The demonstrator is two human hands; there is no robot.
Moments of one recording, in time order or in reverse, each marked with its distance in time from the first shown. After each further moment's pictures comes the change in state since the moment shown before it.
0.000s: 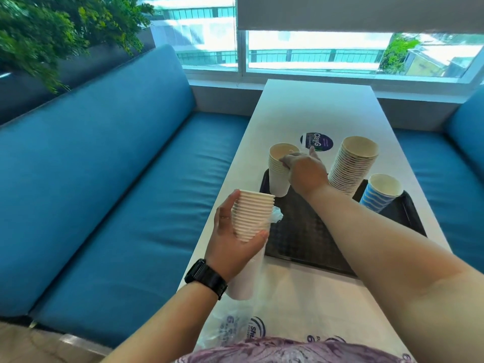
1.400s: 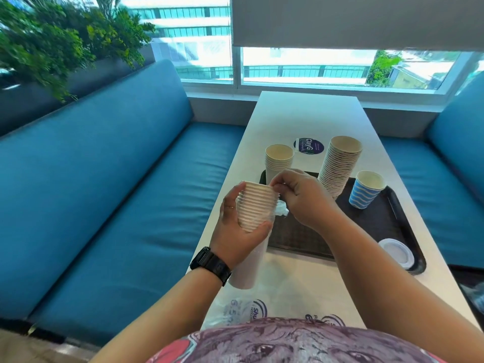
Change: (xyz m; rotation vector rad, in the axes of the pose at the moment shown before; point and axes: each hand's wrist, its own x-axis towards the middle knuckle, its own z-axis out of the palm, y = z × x) left_hand -0.012 0.021 -0.011 -0.044 -0.024 0.087; right_hand -0.110 -0.074 -0.094 0.546 -0.065 0.014
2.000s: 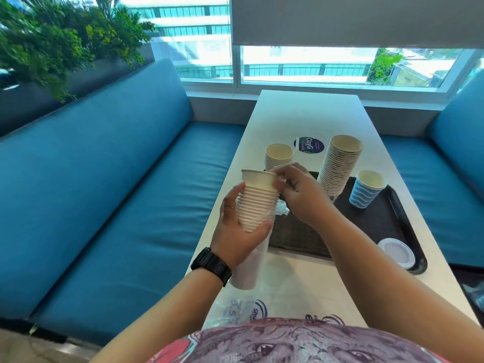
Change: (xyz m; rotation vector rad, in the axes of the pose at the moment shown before) left_hand 0.001 -0.002 0.006 -0.044 0.008 -0.042; right_hand 0.012 0.020 0.011 0.126 0.054 0.068
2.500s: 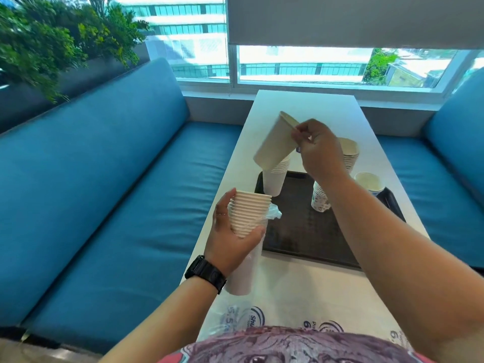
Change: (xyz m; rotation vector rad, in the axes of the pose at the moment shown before) left_hand 0.000 -0.008 -0.003 0.008 -0.005 -0.033; right_hand 0.070 0.000 -0.041 -0.020 0.374 -0.006
